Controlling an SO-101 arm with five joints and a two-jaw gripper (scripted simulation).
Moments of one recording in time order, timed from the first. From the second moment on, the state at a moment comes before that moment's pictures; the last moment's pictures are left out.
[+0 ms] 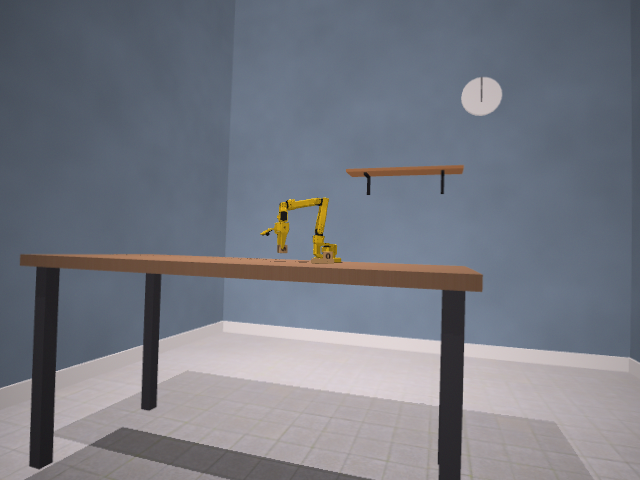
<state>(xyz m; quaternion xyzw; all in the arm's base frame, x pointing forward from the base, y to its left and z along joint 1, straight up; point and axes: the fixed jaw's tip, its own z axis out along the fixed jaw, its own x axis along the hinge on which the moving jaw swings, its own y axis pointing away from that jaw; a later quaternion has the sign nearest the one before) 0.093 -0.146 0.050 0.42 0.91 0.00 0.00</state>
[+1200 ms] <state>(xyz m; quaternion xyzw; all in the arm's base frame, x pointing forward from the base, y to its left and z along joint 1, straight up) 0.094 -0.148 0.040 0.42 0.91 -0.01 0.01</state>
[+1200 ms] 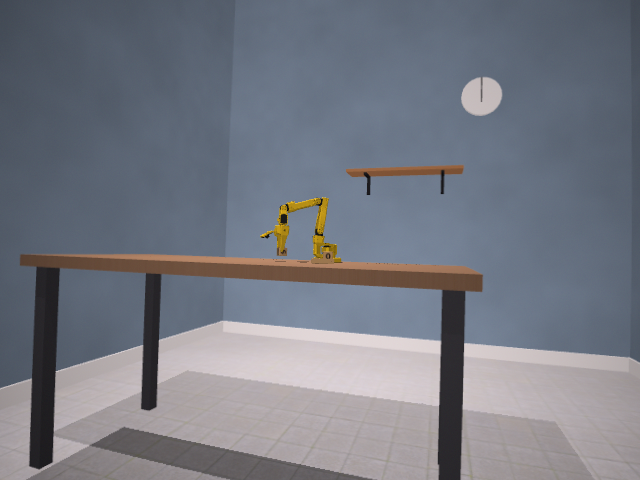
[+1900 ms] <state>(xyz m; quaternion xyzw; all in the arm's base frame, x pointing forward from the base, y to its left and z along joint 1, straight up) 0.094 -0.148 0.032 0.42 0.91 -0.01 0.01</state>
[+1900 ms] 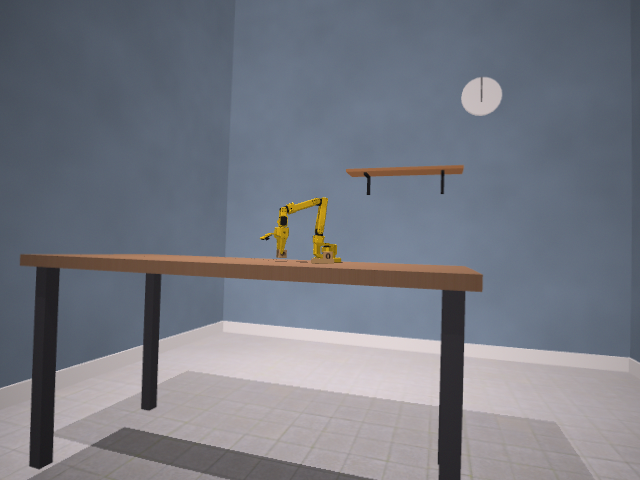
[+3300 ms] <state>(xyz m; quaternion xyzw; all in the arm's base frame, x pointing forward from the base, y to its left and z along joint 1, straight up) 0.095 -0.149 0.022 0.42 0.91 -0.01 0.01</state>
